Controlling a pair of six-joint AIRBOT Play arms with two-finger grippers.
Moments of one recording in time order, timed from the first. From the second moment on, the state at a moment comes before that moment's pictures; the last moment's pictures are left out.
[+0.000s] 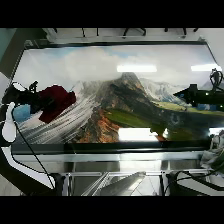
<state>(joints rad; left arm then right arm) 0.31 -1.89 1.52 1.18 -1.25 -1.44 -0.49 -1.29 1.09 -0.53 1.33 1.16</state>
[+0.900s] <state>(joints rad) -0.12 -1.41 1.52 1.15 -1.35 -1.55 -0.49 -1.30 1.09 -0.53 1.33 1.16</state>
